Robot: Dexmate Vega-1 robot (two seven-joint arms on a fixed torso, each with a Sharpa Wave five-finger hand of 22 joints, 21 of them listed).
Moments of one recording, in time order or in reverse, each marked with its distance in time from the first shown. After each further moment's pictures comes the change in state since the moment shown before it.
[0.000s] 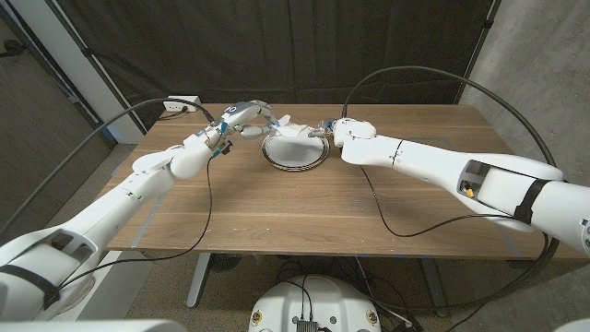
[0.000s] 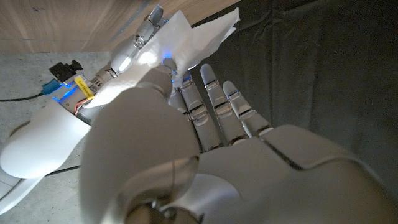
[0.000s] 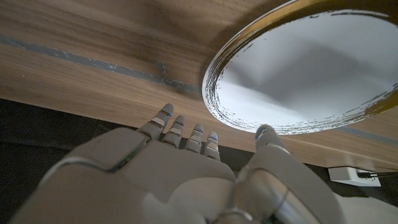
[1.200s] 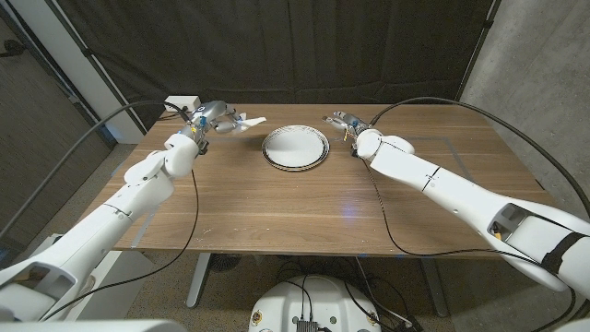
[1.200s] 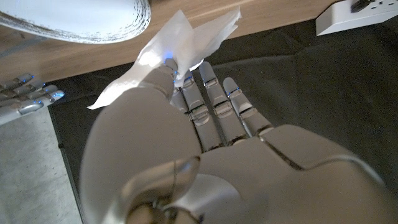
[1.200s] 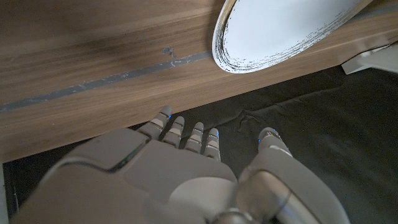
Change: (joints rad) left arm 0.185 0.035 -0.129 -0.339 -0.048 0.736 -0.221; left_hand 0.010 0.016 -0.008 0.008 -0.023 -0.041 0.041 0.003 0.003 0.014 0.047 -0.001 0.000 0.041 -0.016 0.000 0.005 0.050 0.032 0.029 -0.005; right arm -0.329 -0.109 0.385 -0.169 0.239 0.211 -0.375; right_hand -0.032 -0.021 -0.025 -0.003 0.000 0.036 0.018 0.019 0.000 0.018 0.010 0.012 0.000 -0.011 0.000 -0.004 -0.009 -0.021 0.000 -0.016 -0.003
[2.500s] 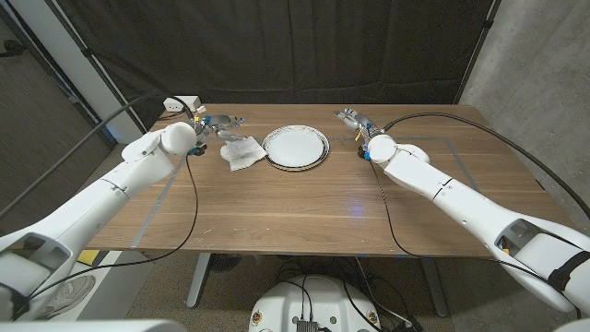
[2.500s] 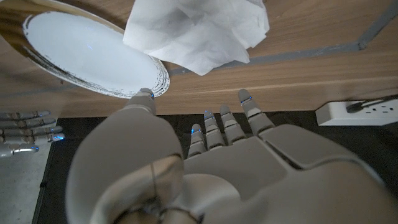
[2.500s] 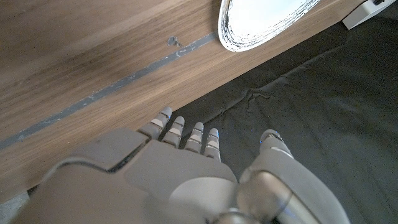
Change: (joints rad) left arm -0.127 0.040 0.058 0.056 -0.262 0.079 -0.372; left_hand -0.351 -0.032 -0.200 0.201 -0.035 -0.955 -0.105 -0.349 -0.063 -0.968 0.112 -0.201 -0.209 -0.712 0.121 -0.048 -0.166 -0.243 0.098 -0.139 -0.014; right arm -0.085 0.000 0.122 0.068 0.095 0.201 -0.055; right_hand -0.027 -0.011 -0.022 0.003 0.000 0.007 0.007 0.000 -0.005 0.011 0.011 0.000 0.000 0.000 0.000 0.000 0.000 -0.007 -0.008 0.000 -0.005
